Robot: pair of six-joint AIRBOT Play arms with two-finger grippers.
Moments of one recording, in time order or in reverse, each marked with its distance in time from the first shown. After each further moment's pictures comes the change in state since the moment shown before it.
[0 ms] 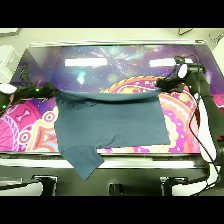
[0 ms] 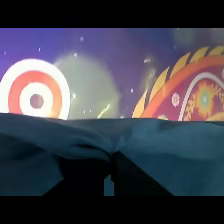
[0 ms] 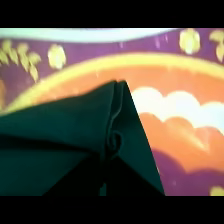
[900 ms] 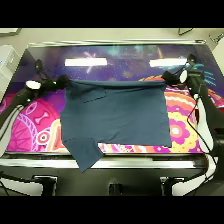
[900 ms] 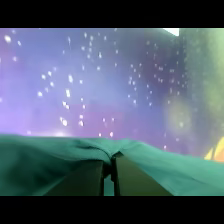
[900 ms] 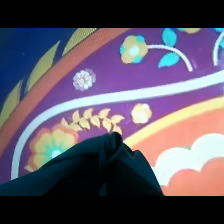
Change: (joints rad) left arm -0.124 -0.184 0.111 -0.077 0.328 0.071; right arm -0.082 -0.068 -0.006 -0.048 -0.238 0.165
